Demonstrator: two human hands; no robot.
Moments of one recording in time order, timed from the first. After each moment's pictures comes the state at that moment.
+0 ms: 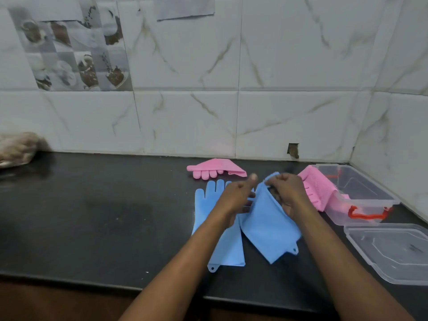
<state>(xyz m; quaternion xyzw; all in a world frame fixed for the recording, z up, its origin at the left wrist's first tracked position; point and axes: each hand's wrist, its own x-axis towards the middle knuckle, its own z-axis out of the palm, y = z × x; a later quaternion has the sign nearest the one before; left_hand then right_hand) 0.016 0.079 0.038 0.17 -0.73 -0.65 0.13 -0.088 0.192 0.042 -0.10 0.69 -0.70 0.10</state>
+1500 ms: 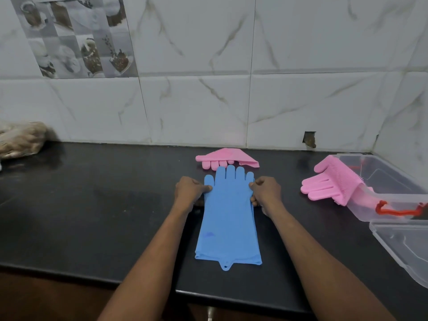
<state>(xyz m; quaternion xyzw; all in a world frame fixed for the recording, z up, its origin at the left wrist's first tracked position) 0.028 -0.065 -0.015 0.37 -0.75 -0.51 0.21 -0.086 0.107 -0.014 -0.10 0.81 -0.58 0.09</state>
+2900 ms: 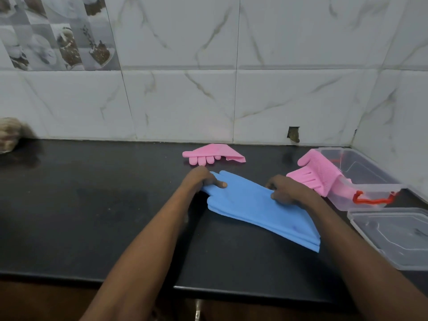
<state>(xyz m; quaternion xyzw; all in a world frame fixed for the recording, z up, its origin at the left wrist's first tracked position) -0.028 -0.032 0.022 0.35 -0.87 -0.35 -0.05 -0.109 0.198 0.022 -0.30 0.93 -0.15 0.12</state>
